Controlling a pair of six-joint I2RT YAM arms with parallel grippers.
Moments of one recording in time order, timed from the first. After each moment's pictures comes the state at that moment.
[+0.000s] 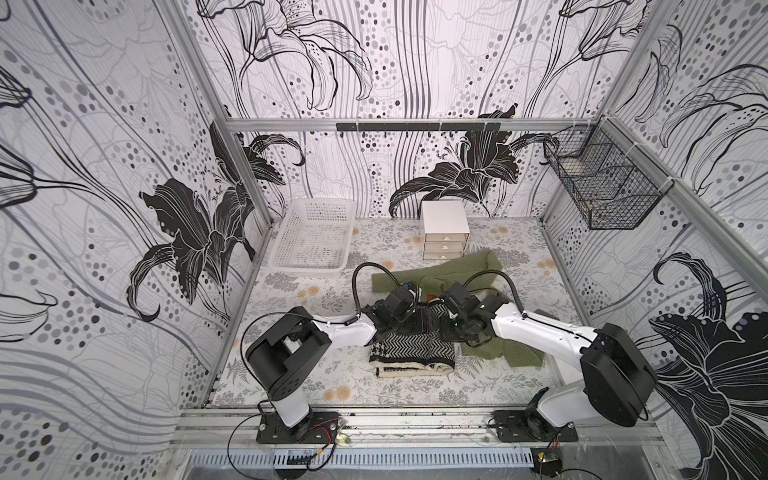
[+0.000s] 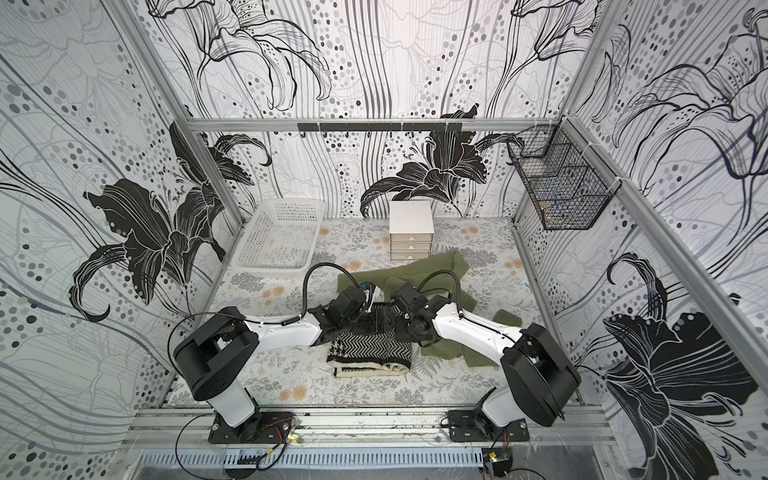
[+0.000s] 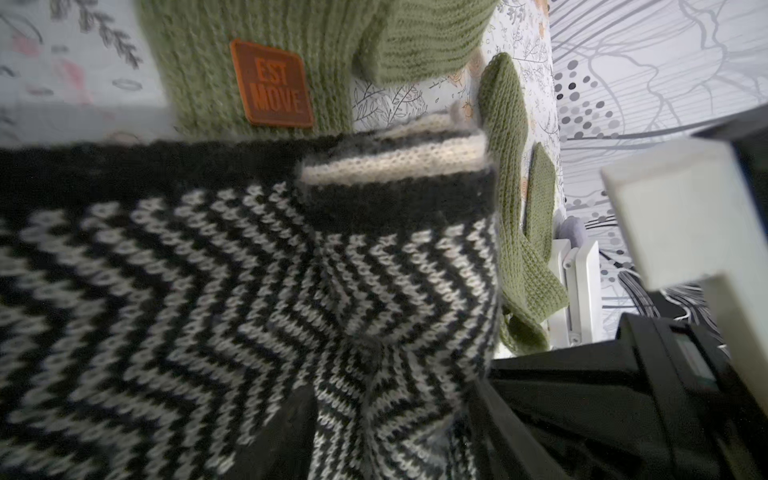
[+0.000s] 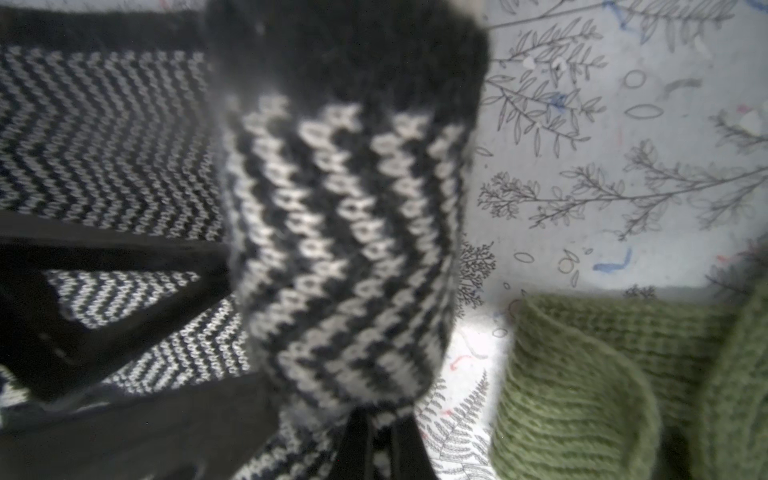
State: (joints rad) left arm -0.78 1.72 0.84 0.17 0.32 -0.87; right arm 0.74 1.47 0.89 -0.63 -0.03 0.68
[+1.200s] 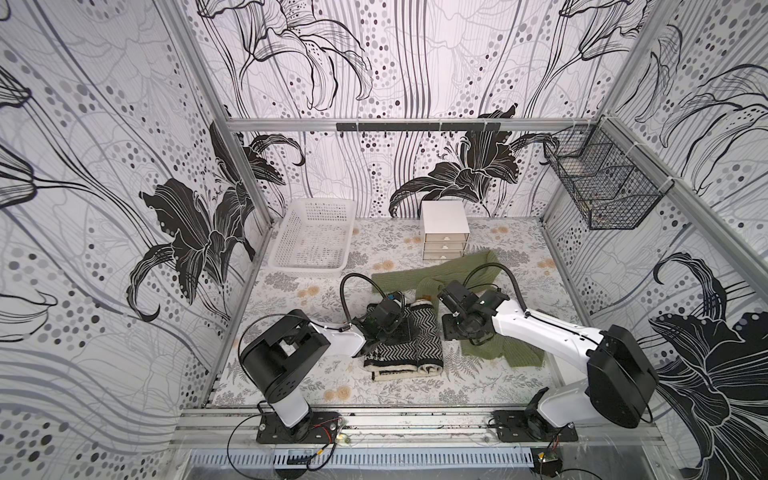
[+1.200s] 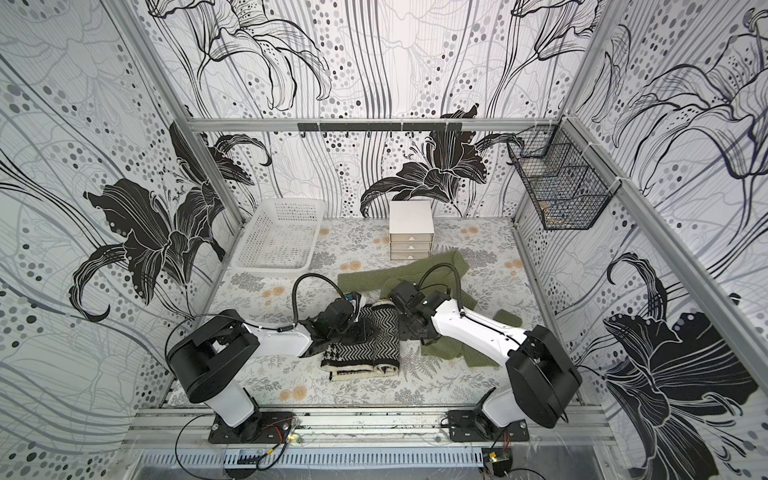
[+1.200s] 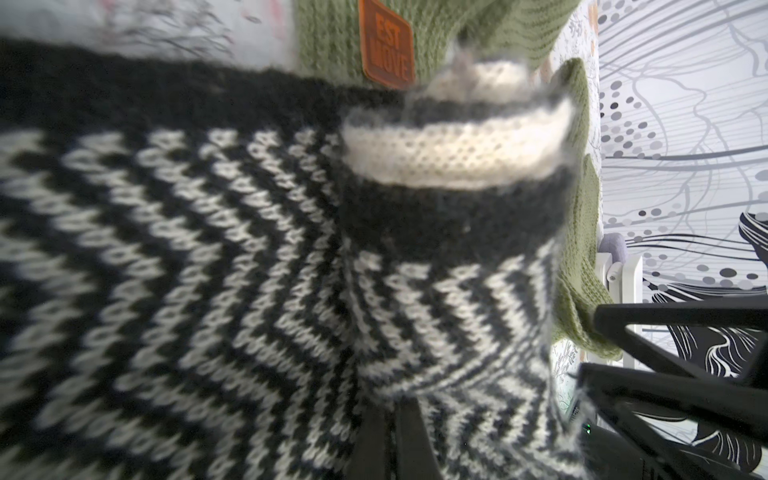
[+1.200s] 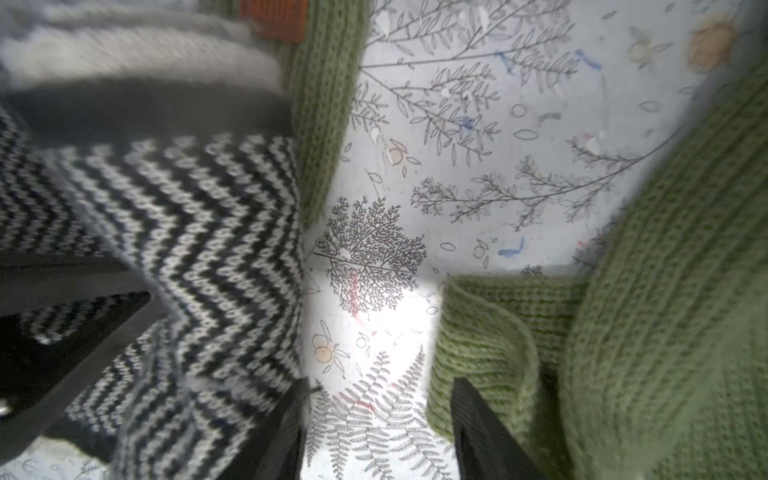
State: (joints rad) left arm -0.74 1.68 0.63 0.33 0.25 -0.92; right arm 0.76 1.48 0.96 -0.77 0.09 0.64
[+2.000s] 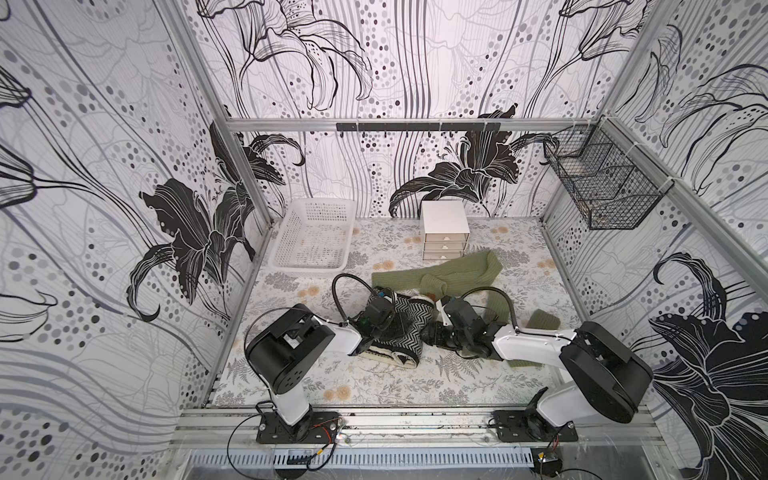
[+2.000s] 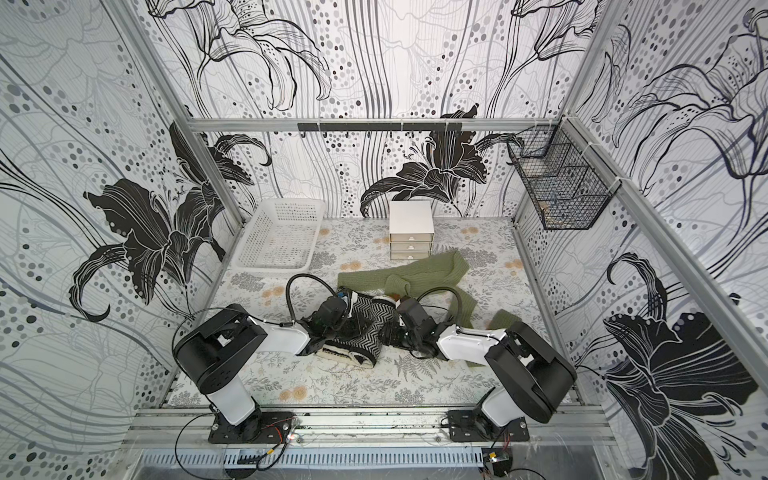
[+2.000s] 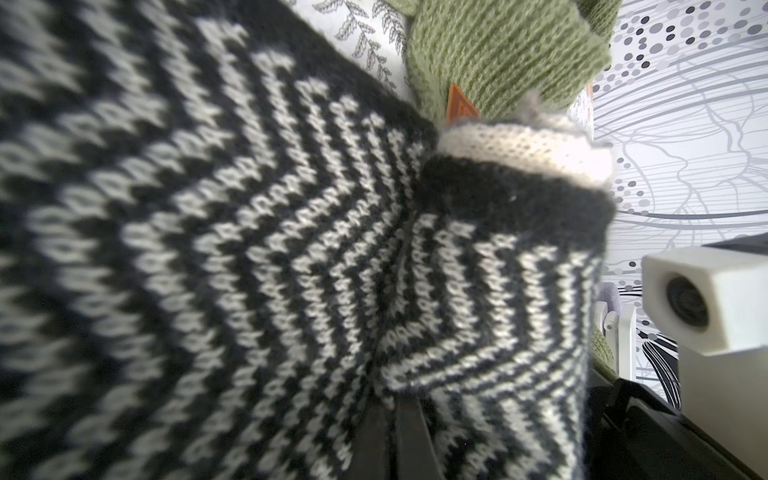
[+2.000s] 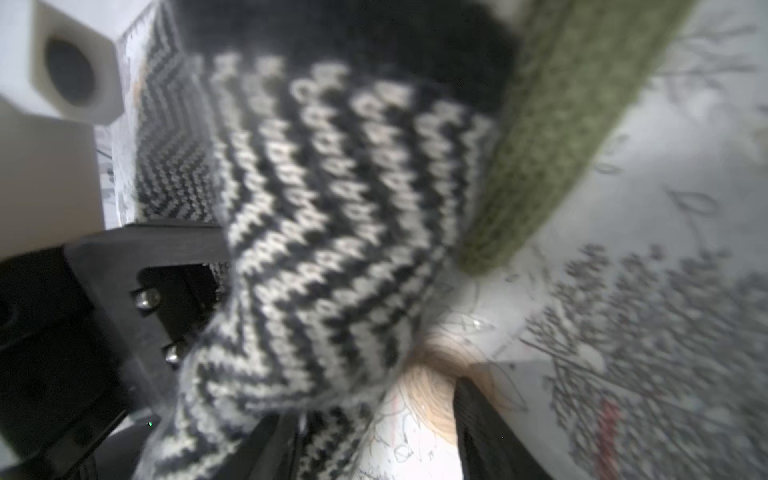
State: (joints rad) left arm -0.68 1.74 0.60 0.46 0.26 -0.96; right arm 0.76 1.48 0.54 0.12 -0.21 0.89
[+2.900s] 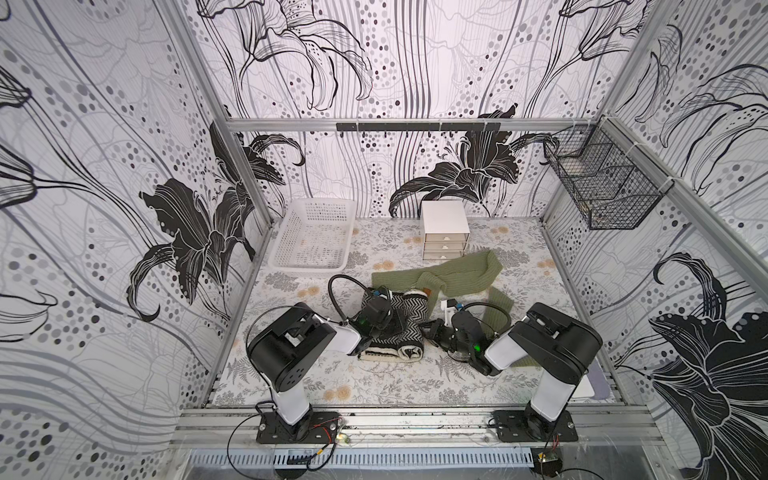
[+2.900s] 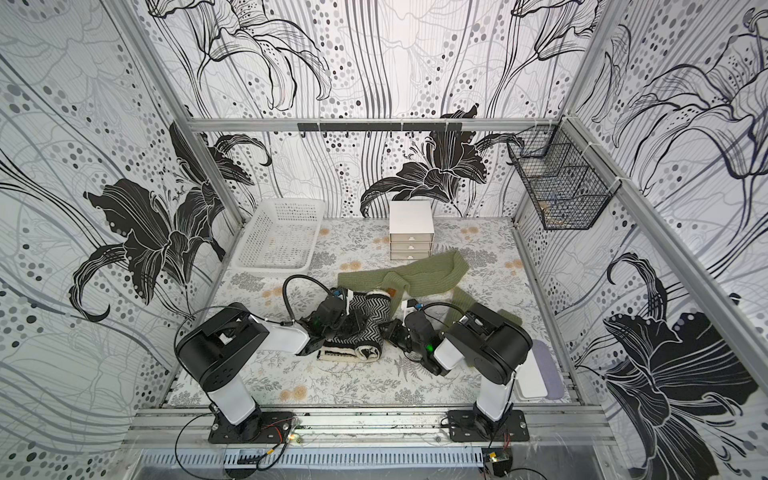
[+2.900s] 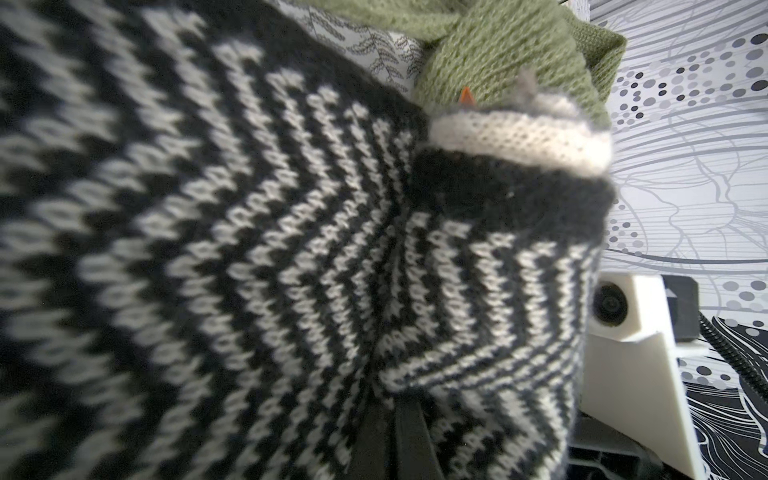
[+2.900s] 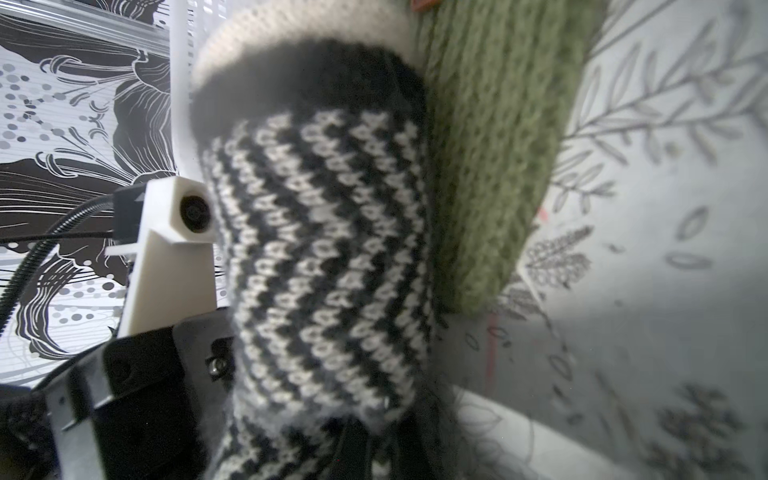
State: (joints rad) left arm -0.67 1.75 0.59 0.50 0.21 -1.02; right arm 0.75 1.75 0.37 0.92 -0.20 1.20
